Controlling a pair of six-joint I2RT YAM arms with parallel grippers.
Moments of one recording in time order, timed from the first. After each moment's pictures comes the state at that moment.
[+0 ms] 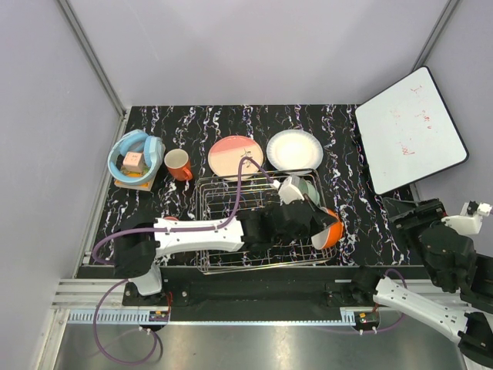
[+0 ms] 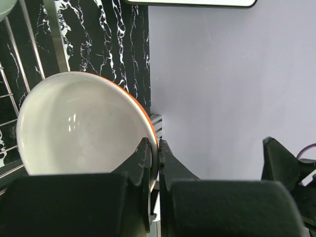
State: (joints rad) left arm -1.33 1.68 1.27 0.00 -0.35 -1.45; right arm 0.96 0.41 1.23 -1.36 0.90 1.45
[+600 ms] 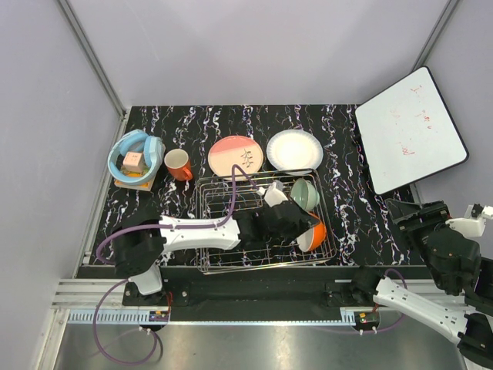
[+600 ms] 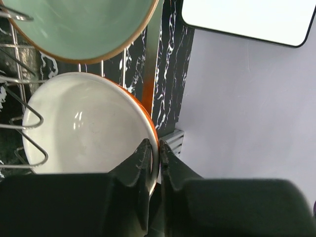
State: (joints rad) left arm -1.25 1.68 1.10 0.04 -0.32 -1.57; right arm 0.96 0.37 1.23 -1.36 0.90 1.44
